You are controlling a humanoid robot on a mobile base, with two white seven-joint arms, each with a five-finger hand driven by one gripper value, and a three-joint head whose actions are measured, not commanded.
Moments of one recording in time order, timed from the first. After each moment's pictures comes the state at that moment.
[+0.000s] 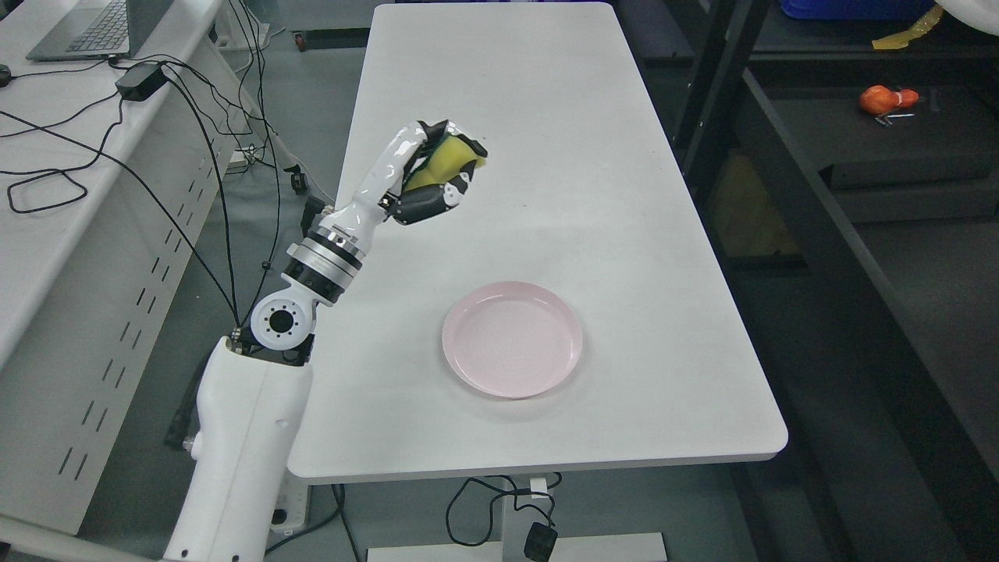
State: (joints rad) left arm -0.68 0.01 -0.08 -1.19 -0.12 -0.36 -0.27; right arm -0.07 0.00 -0.21 0.00 -0.11 0.08 -0.03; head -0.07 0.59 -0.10
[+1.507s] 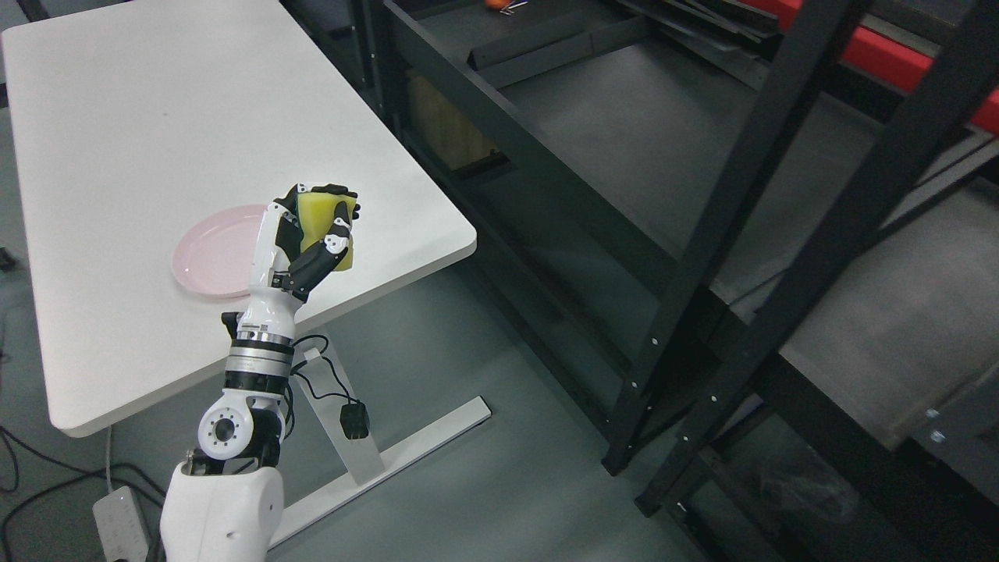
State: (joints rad) left arm -0.39 0.00 0.03 -1.38 0.18 -0.32 -0.17; right arm -0.07 0.00 -0.21 0.00 -0.11 0.08 -0.04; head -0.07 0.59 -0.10
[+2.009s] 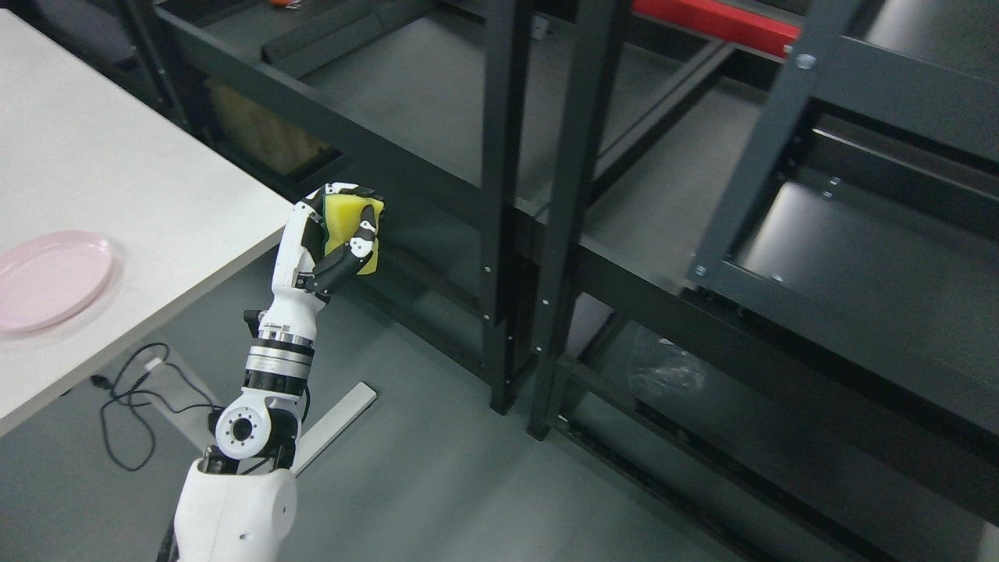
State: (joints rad) left arm -0.39 0.00 -0.04 -1.39 0.18 -0.32 -0.17; right arm -0.07 0.00 -0.21 0.00 -0.11 0.08 -0.04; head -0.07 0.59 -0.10
